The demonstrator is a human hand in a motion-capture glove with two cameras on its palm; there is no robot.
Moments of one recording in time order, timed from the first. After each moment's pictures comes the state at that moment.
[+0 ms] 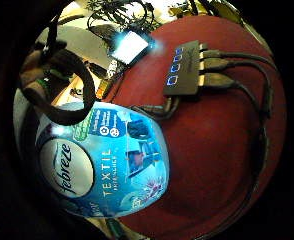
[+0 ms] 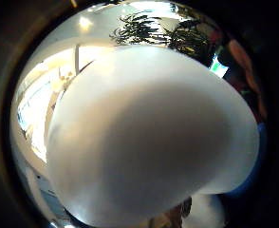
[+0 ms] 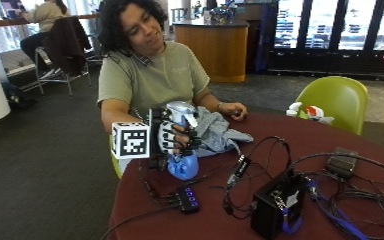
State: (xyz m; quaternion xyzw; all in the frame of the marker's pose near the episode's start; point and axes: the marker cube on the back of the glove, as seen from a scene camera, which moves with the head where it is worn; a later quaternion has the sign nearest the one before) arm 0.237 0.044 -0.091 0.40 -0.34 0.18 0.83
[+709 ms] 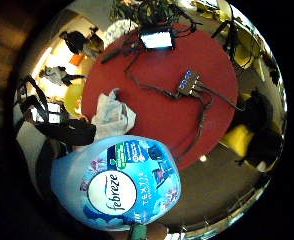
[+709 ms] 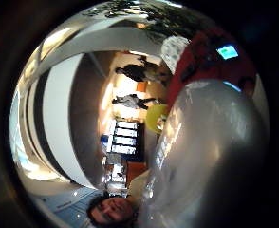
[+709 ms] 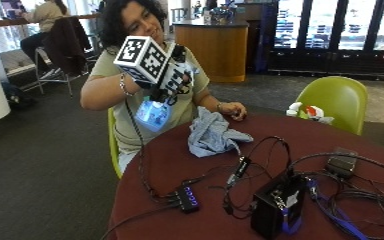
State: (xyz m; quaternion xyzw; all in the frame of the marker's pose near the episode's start) arm 0.115 0.056 -0.200 0.16 -0.19 0.18 0.95
